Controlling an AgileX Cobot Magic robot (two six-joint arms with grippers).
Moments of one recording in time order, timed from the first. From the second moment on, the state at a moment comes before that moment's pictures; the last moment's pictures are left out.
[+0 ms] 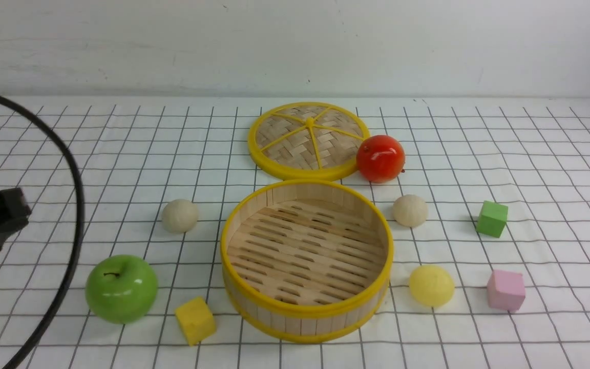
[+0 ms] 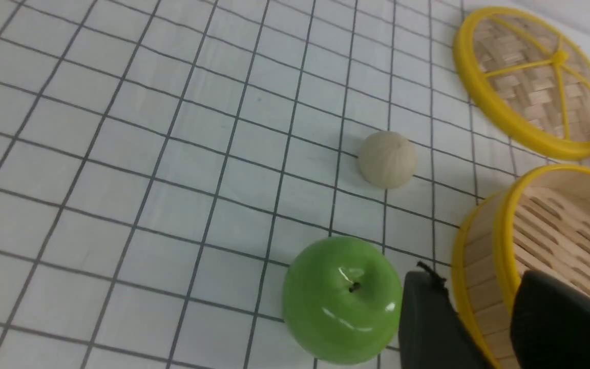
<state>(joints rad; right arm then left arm) 0.01 -0.01 0.02 -0.14 0.39 0.16 -0.10 0.91 -0.70 0.02 0.44 -0.44</state>
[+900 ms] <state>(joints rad) 0.01 -0.01 0.02 -0.14 0.39 0.16 -0.10 1.46 -1.08 -0.14 0.43 -0.25</state>
